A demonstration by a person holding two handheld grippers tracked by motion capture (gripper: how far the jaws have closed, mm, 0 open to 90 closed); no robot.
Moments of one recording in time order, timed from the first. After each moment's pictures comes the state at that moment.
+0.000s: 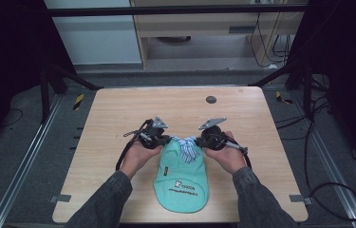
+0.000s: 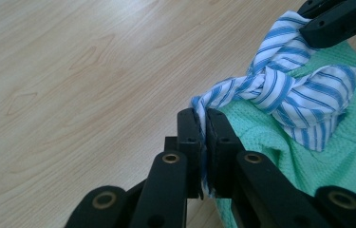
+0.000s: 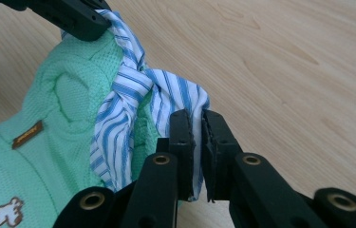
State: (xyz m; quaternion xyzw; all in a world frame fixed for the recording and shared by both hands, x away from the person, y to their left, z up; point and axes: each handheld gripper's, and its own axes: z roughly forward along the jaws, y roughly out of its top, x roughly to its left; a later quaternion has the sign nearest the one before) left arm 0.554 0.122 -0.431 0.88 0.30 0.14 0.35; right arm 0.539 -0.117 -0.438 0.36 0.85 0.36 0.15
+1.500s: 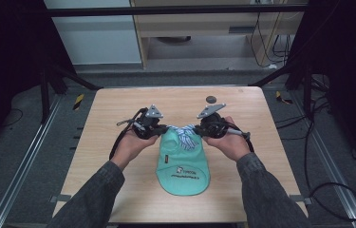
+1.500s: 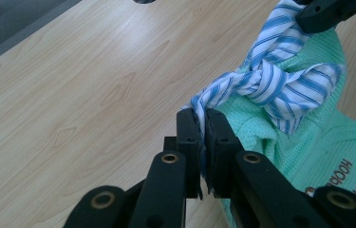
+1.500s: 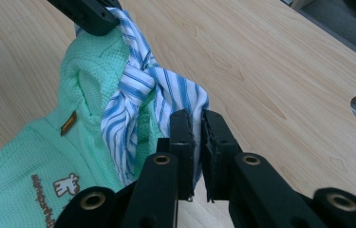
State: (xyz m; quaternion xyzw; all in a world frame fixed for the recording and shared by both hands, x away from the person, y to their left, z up) left arm 0.564 0.134 -0.393 0.88 0.27 0.16 0.36; right arm 0.552 -0.115 -0.390 0.30 0.87 0.36 0.17
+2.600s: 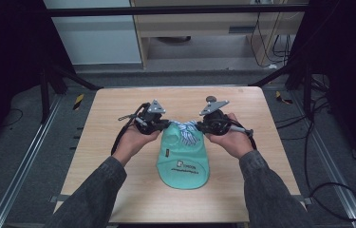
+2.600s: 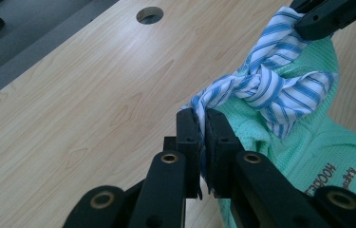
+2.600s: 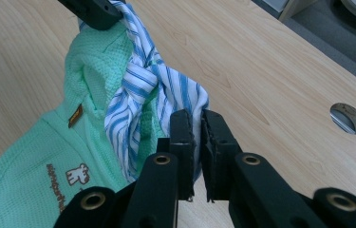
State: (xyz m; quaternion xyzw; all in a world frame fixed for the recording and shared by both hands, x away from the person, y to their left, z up) left arm 0.571 0.127 -0.379 0.88 0.26 0.17 0.37; right arm 0.554 -0.121 -0.380 0.29 0.86 0.36 0.19
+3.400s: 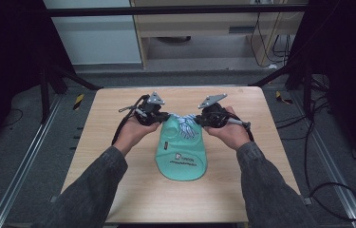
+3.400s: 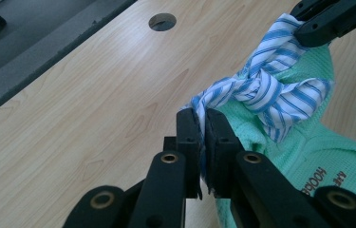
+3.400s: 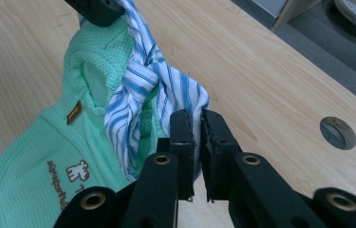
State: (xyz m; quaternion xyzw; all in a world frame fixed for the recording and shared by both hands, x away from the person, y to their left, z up) left arm 0.598 0.130 -0.373 0.88 0.26 0.17 0.37; right arm 0.579 -0.119 -0.379 0.29 0.86 0.37 0.19
